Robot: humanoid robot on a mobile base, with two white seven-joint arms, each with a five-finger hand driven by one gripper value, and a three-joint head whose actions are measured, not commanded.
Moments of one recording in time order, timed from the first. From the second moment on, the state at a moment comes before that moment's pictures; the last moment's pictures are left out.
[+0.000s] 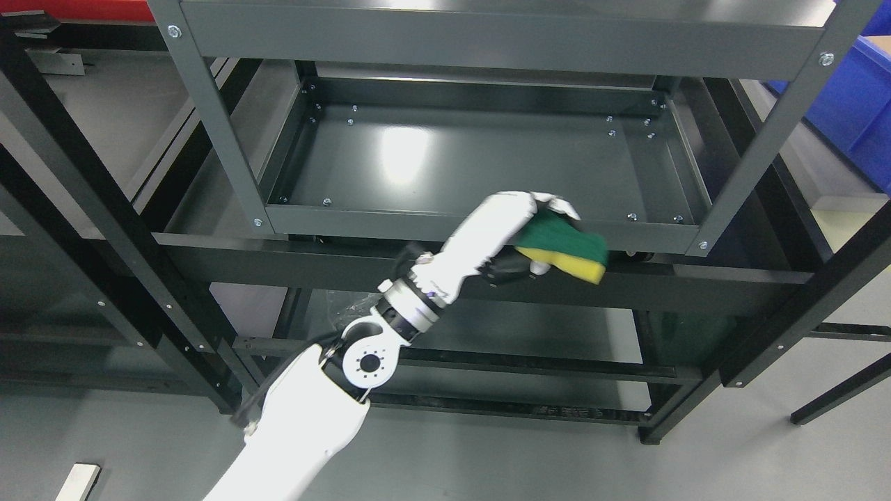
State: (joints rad) left arm -0.58 0.01 -0.54 -1.35 -0.25 -0.33 0.04; right arm -0.07 0.00 -0.21 0.00 -0.11 0.08 -0.07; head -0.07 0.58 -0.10
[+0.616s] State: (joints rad) left arm -0.27 0.01 -0.26 -1.54 -0.03 -0.23 0.08; right arm -0.07 0.00 -0.21 0.00 -0.11 0.08 -0.07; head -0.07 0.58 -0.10
